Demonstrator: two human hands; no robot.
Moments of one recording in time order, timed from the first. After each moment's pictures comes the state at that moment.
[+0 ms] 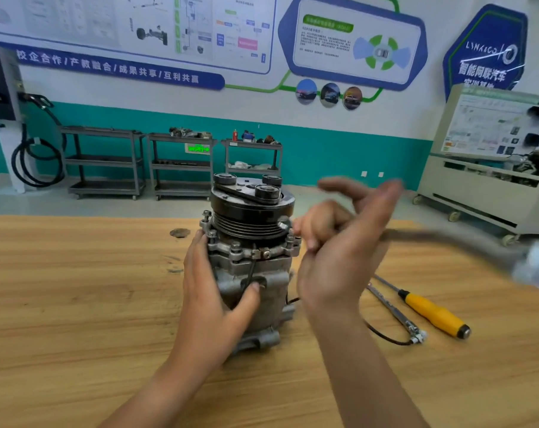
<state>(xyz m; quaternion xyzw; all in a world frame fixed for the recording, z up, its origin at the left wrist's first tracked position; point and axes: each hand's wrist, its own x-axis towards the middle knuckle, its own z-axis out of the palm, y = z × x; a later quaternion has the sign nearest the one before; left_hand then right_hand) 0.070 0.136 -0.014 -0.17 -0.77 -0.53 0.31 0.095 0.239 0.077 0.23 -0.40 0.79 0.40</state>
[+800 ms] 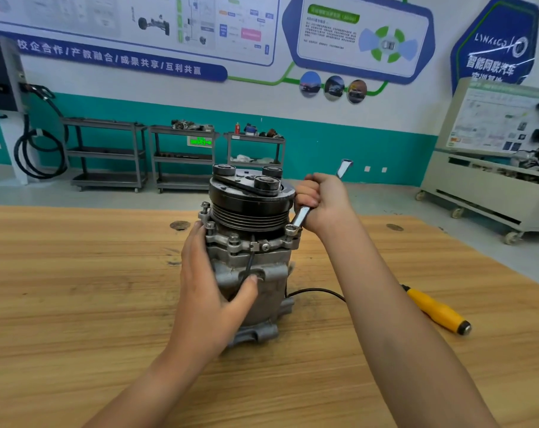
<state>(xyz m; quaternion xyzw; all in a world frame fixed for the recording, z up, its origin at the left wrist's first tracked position) 0.071 0.135 -0.016 -0.17 -0.77 -0.53 0.30 0.008 0.288 0.106 -0.04 -0.27 0.96 0.01</state>
